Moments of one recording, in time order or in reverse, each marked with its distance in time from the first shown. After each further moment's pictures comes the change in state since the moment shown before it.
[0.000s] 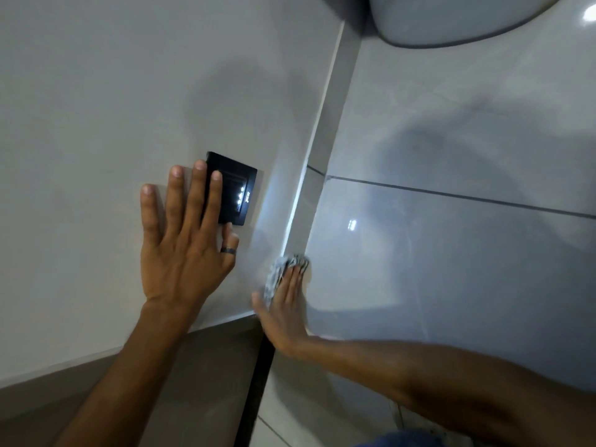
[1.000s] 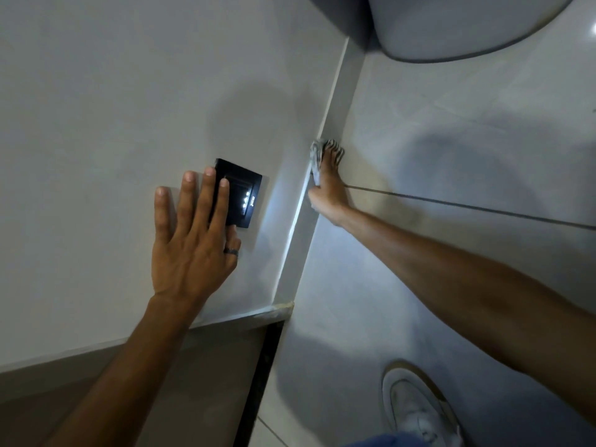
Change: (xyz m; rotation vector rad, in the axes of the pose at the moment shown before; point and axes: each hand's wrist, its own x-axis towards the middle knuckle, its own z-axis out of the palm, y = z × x) left_hand -0.002 -0.002 0.001 0.000 0.010 0.019; right_hand 0.145 -0.089 -0.191 -0.102 0.246 -0.194
